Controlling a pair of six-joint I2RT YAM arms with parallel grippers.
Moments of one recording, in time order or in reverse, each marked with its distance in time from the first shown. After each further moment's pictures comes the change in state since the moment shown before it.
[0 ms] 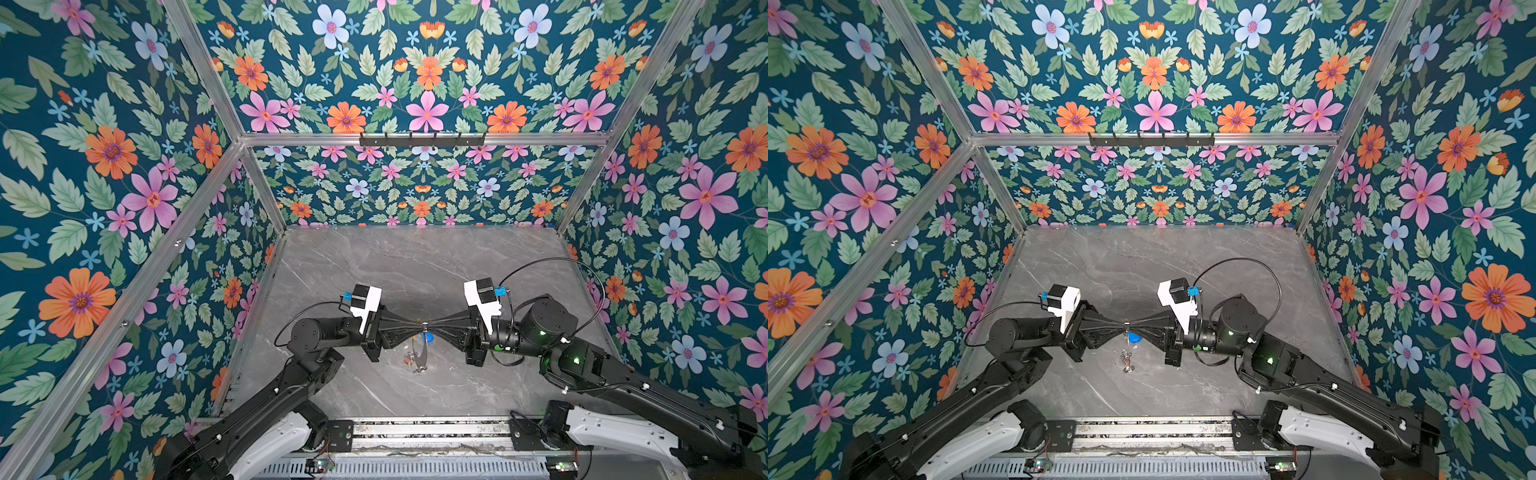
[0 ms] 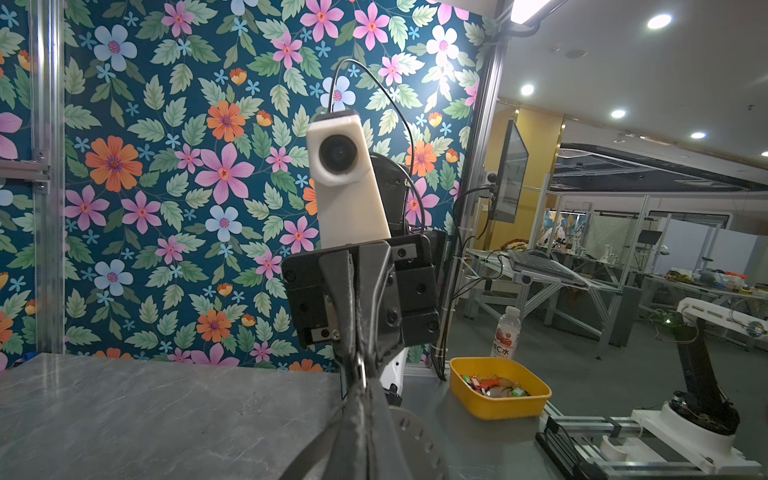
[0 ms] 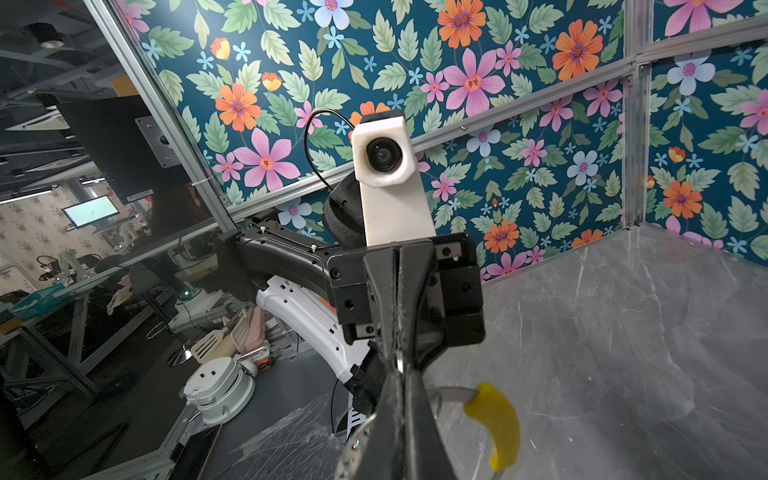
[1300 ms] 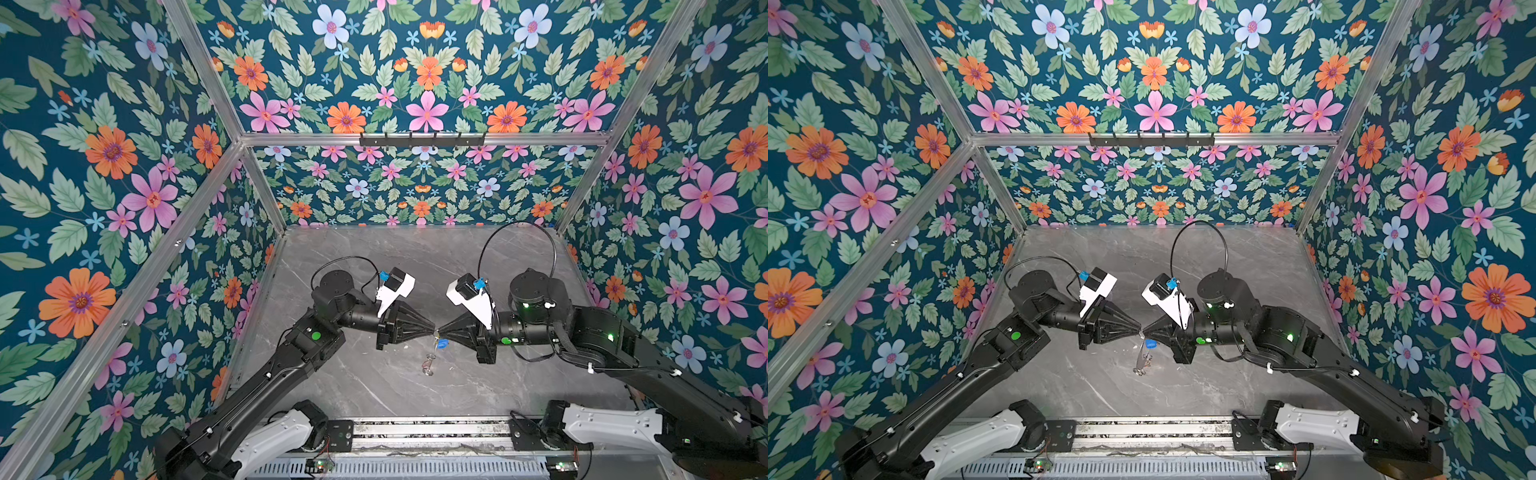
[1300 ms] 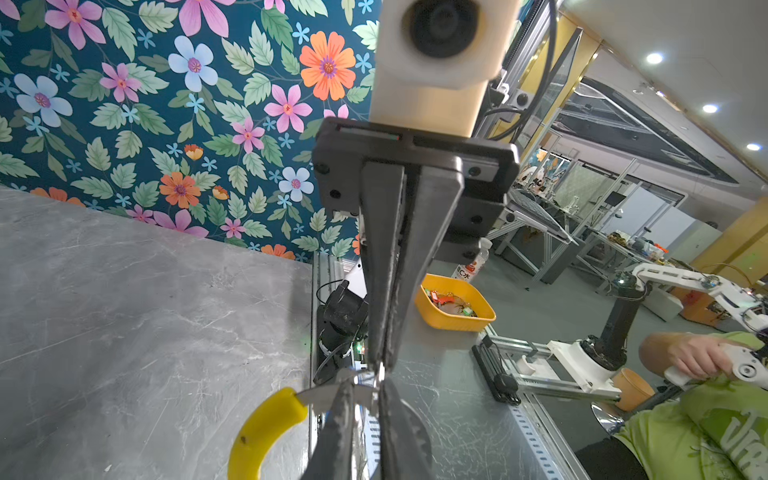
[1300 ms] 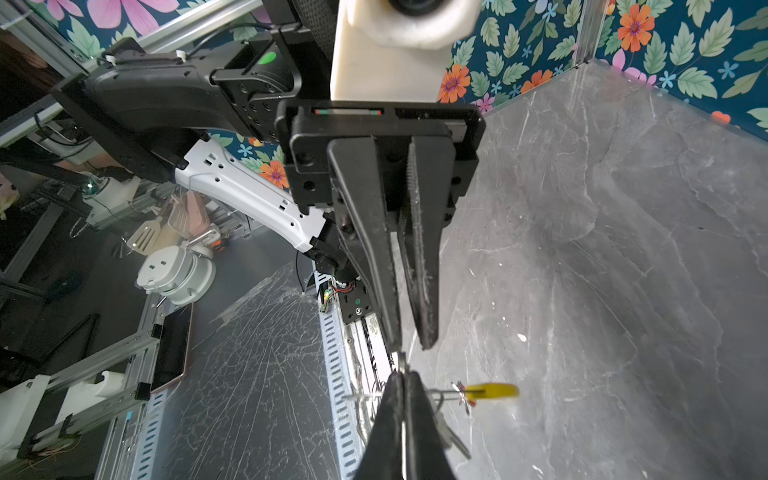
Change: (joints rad) left arm 0.000 0.104 0.344 -0.859 0.193 0.295; right arm 0.001 0.168 0.488 -0.871 0.096 -0.196
